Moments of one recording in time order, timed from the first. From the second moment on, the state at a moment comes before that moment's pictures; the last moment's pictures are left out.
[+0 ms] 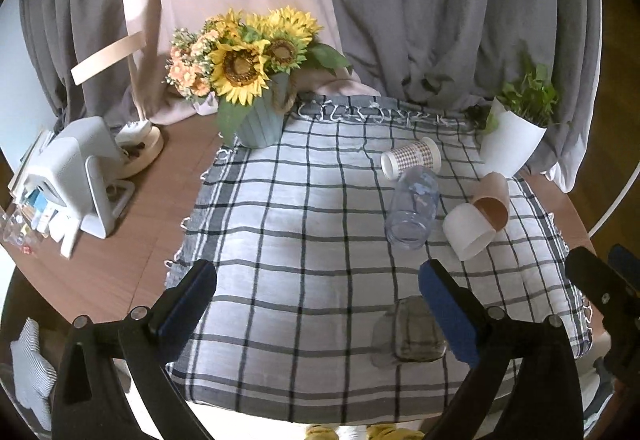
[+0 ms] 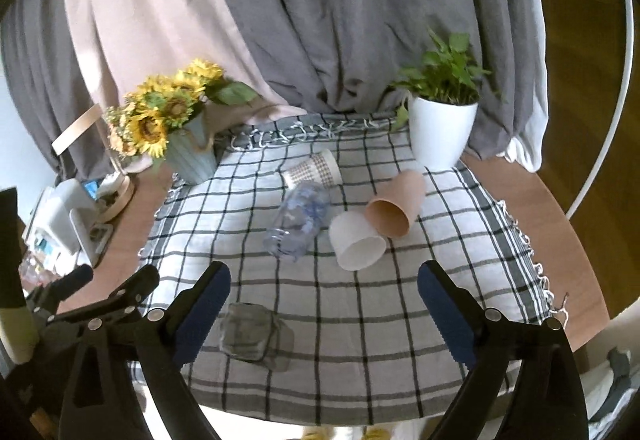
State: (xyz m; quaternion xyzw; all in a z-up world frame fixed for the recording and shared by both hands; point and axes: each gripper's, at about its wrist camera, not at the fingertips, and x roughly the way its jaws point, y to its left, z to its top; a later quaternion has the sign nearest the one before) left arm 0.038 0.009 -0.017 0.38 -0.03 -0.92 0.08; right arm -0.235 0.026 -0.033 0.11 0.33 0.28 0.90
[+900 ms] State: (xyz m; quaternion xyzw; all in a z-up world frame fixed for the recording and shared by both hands) left arm 0.042 -0.011 -0.009 0.37 -0.06 -0.92 0.06; right arm -0.266 0.048 -0.021 0.11 0.30 0.26 0.91
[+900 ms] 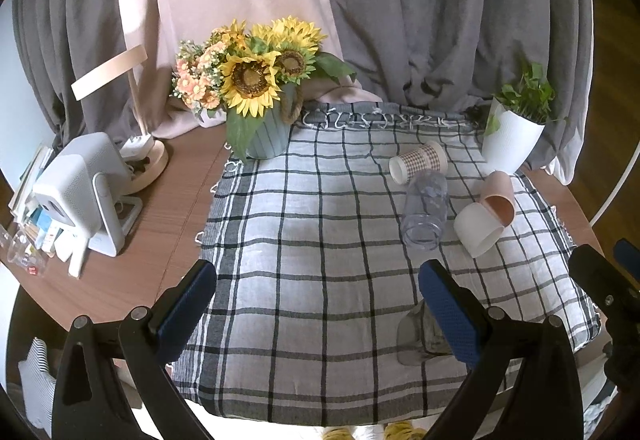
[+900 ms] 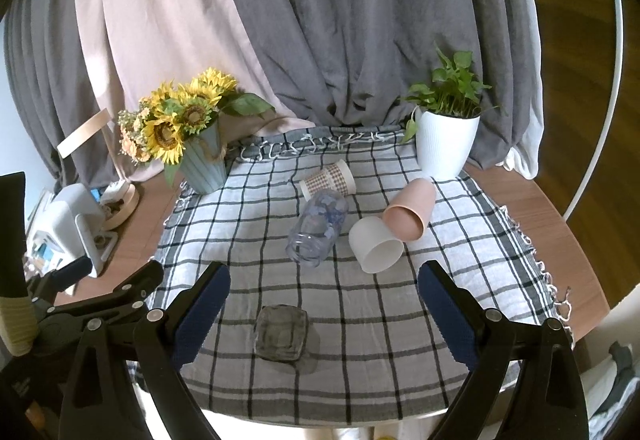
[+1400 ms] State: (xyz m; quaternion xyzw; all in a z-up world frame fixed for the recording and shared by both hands) left arm 0.037 -0.010 -0.012 0.38 -0.06 -0.92 0.06; right arm -0.260 0.051 -0.021 0.10 0.31 0.27 0.91
